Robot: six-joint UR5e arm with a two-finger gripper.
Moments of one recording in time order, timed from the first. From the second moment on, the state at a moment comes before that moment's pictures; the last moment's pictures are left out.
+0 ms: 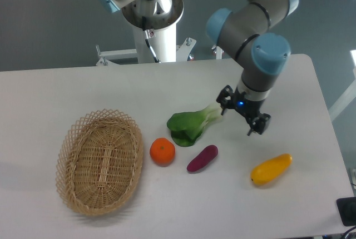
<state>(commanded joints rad) 2.64 -1.87 -1.81 -1.08 1.47 1.44</state>
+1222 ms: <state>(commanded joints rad) 2.62 -1.89 -1.98 -0.92 1.55 1.45</state>
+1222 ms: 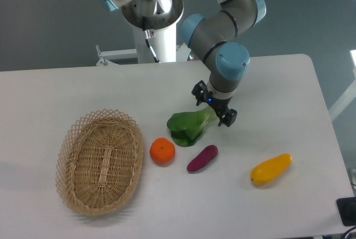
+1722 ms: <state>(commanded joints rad) 2.60 -1.91 -1.97 -0.92 1.59 1.45</state>
